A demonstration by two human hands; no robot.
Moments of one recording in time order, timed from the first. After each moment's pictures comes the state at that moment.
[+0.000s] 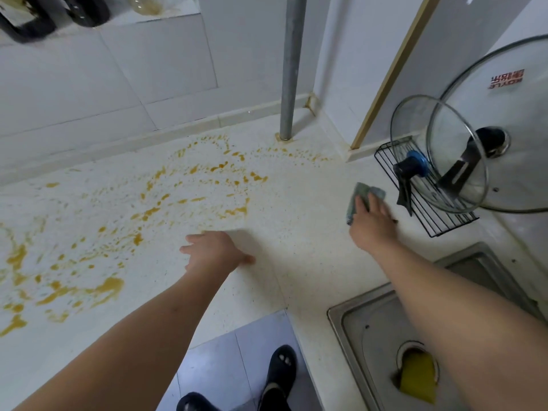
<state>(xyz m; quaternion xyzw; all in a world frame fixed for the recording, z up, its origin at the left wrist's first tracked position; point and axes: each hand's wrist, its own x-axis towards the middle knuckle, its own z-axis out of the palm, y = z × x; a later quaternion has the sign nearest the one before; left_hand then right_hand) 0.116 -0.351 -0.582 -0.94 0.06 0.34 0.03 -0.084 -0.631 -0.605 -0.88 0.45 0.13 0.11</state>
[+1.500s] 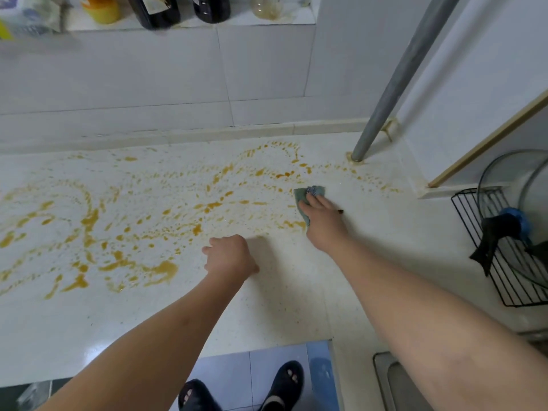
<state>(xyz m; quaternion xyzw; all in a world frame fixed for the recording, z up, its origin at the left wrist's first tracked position) 0.158 -0.280 -0.552 -0.94 0.03 0.34 -0.05 0.120 -0.511 -0.613 -0.97 0.14 0.12 0.14</state>
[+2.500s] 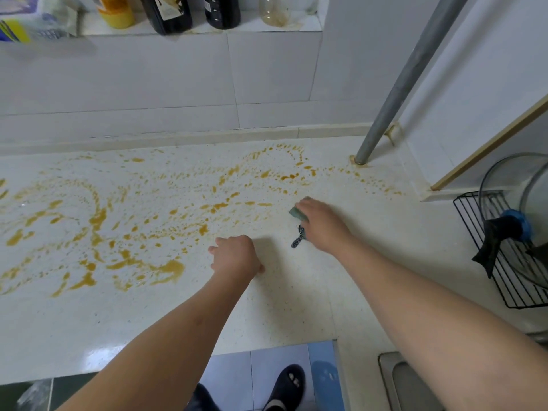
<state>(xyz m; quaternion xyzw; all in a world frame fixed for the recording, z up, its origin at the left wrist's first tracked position) 0.161 -0.275 -0.562 -0.94 0.05 0.34 -0.05 0.119 -0.493 -0.590 -0.96 0.11 0.06 0.25</state>
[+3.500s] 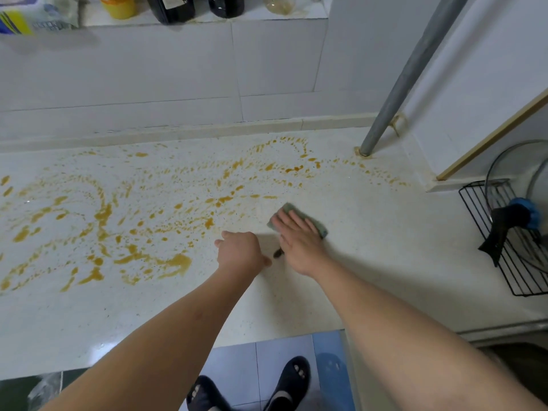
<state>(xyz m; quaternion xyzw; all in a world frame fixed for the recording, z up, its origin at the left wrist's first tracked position) 0.156 -0.267 -0.564 -0.94 0.09 0.33 -0.01 0.090 -0.418 -0.615 -0.97 0.08 0.11 0.21</state>
